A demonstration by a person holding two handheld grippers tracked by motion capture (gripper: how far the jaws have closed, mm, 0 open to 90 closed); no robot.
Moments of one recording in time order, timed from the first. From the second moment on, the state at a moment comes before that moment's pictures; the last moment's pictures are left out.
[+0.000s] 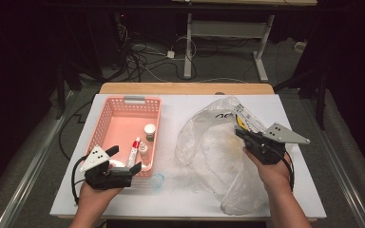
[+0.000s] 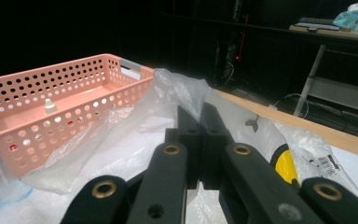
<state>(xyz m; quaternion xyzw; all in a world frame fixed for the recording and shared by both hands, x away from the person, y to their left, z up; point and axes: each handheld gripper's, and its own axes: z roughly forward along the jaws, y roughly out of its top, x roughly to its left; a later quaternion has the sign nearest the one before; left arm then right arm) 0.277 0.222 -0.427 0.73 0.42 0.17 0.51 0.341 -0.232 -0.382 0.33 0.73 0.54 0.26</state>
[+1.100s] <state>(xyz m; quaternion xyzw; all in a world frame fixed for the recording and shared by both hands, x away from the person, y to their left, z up) 0.387 0.243 -0.409 0.74 0.49 0.17 0.43 0.344 -0.233 -0.389 0.33 0.73 0.54 0.25</state>
